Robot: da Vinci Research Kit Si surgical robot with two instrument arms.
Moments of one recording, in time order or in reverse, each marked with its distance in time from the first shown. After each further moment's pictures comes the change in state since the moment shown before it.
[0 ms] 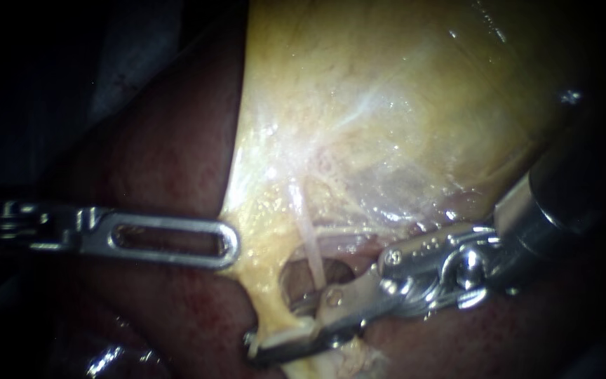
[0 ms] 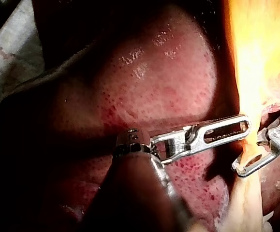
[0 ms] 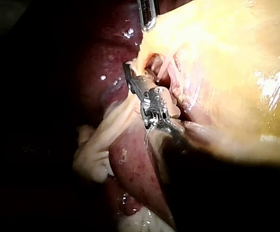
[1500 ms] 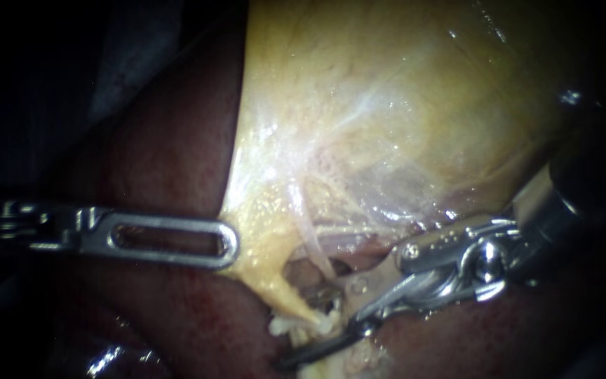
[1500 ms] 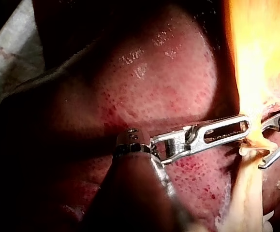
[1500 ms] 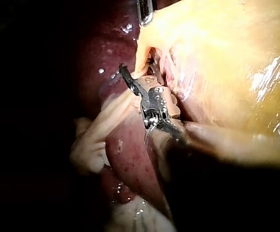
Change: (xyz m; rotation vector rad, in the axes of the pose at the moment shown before) right arm 0.001 -0.001 -0.004 -0.111 0.083 -0.074; left arm 0.000 0.000 0.000 0.000 0.001 0.000
